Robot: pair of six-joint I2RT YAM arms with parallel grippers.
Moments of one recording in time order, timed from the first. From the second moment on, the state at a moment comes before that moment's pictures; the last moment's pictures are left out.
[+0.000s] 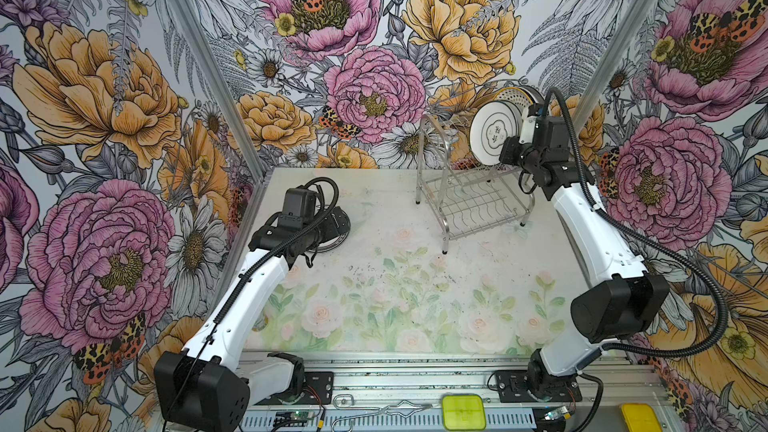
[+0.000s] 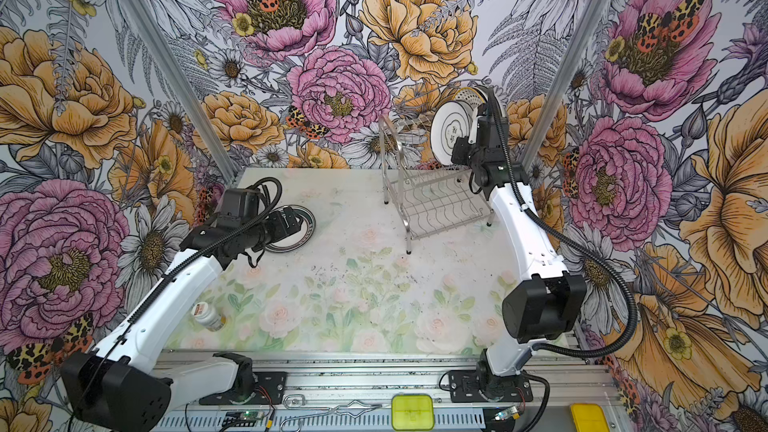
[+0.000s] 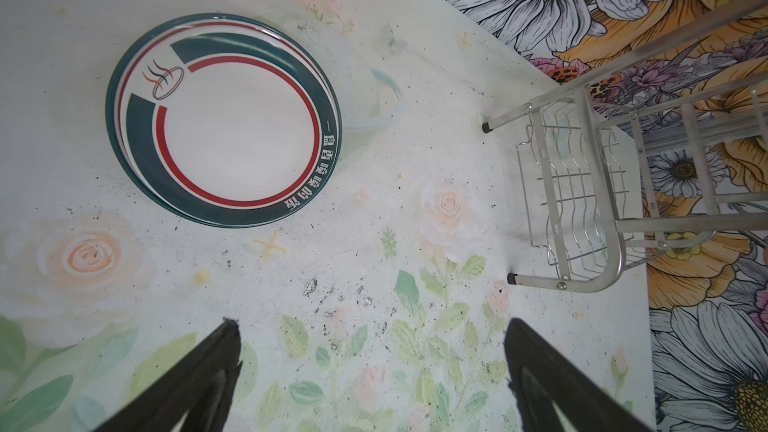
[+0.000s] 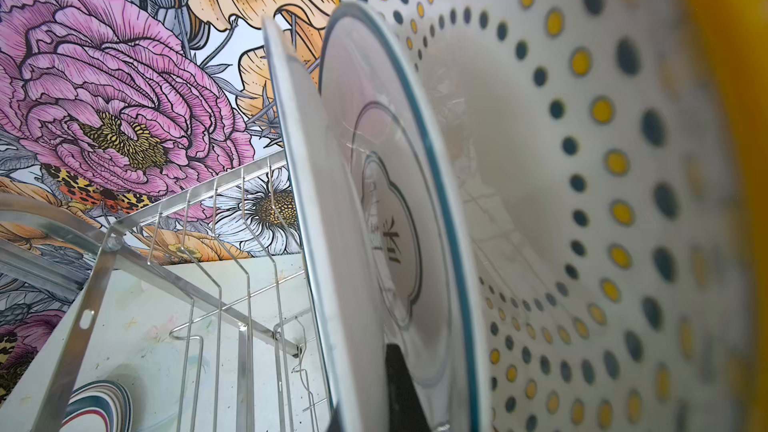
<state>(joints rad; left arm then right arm) -0.23 1.20 1.13 -0.71 0.05 -0.61 0.09 1.65 1.78 -0.54 -0.02 0.21</state>
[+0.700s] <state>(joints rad) -0.30 1.24 1.13 -0.70 0.03 -0.64 0.19 1.65 2.08 -0.58 0.08 0.02</state>
